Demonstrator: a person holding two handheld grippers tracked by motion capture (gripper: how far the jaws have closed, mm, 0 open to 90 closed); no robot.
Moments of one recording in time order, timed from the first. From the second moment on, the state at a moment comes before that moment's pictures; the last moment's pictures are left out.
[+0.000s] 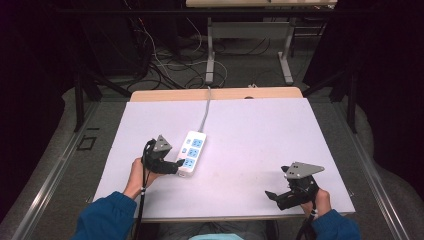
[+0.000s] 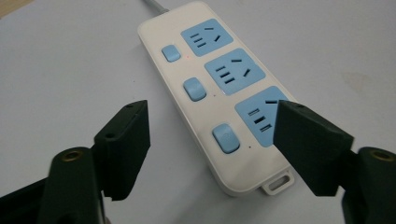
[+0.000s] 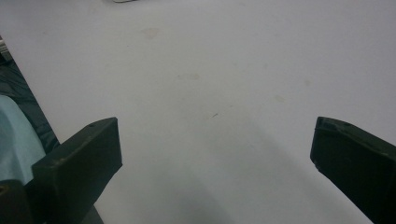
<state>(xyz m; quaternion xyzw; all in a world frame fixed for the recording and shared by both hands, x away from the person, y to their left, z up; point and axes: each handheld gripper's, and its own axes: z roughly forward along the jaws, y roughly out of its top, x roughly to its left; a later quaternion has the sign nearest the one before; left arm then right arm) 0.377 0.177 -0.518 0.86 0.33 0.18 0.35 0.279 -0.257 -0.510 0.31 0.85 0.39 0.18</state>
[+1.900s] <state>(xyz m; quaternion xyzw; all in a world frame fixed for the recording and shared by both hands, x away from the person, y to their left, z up) 0.313 0.254 -0.506 0.83 0.38 0.21 0.35 0.280 -0.257 -0.510 0.31 0.85 0.39 0.18</state>
